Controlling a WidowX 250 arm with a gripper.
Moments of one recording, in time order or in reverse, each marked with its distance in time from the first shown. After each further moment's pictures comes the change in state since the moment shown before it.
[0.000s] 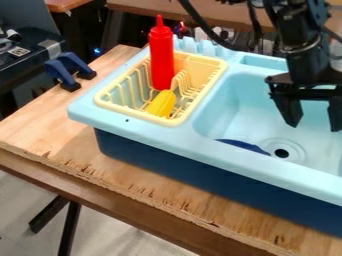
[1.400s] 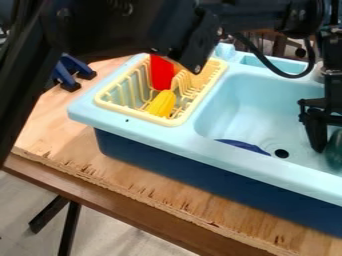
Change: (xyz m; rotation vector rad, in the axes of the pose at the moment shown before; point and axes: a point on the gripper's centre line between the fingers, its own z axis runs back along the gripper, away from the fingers) arm 0.007 -0.024 -0.052 0.038 0.231 -0.013
